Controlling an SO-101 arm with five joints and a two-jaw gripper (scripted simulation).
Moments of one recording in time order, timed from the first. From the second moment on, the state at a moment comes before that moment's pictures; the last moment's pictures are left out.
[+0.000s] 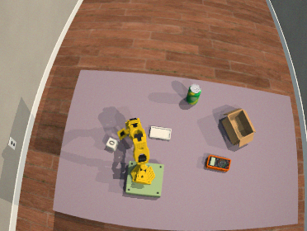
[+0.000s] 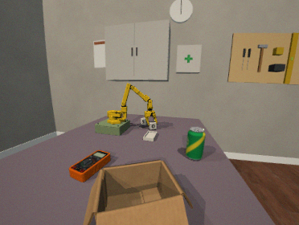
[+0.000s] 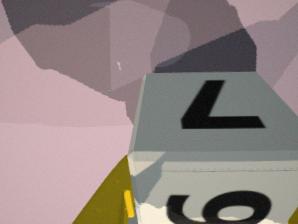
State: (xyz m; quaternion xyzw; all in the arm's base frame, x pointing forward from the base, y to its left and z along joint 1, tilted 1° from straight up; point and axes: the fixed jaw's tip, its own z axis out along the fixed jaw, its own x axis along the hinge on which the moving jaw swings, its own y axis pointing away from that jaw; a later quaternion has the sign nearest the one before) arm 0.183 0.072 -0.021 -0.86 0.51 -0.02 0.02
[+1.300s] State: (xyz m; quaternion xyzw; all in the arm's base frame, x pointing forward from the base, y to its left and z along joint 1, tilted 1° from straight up) arm 0.183 0.072 -0.021 -0.86 0.51 -0.02 0.02
